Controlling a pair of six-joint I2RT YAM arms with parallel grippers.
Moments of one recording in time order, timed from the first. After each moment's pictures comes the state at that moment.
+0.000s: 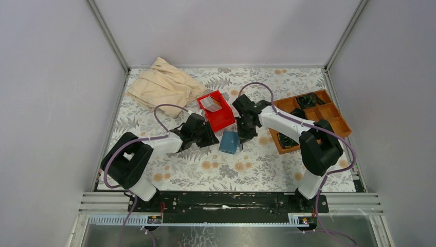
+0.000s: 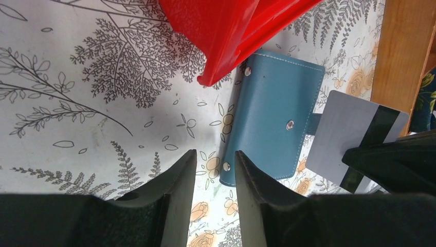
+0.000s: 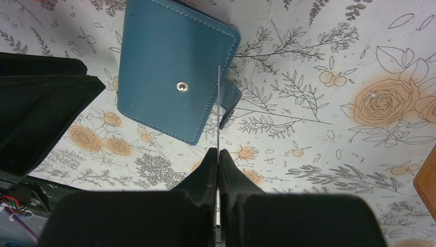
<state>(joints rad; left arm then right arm) -0.59 1.58 0.68 0.10 0.17 -0.84 0.67 1.77 1.28 -0.81 -0.05 0.54</state>
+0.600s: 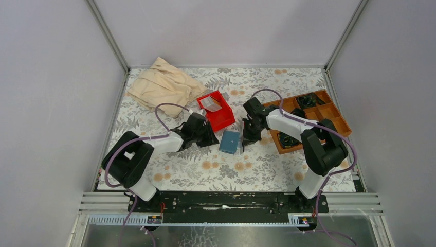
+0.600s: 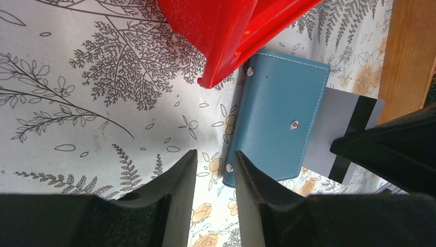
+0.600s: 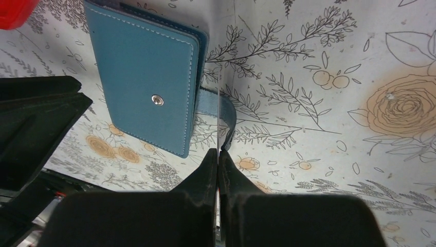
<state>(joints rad) -0.59 1.60 0.70 0.07 0.17 -0.81 0.57 1.74 1.13 -0.67 -0.18 0.63</state>
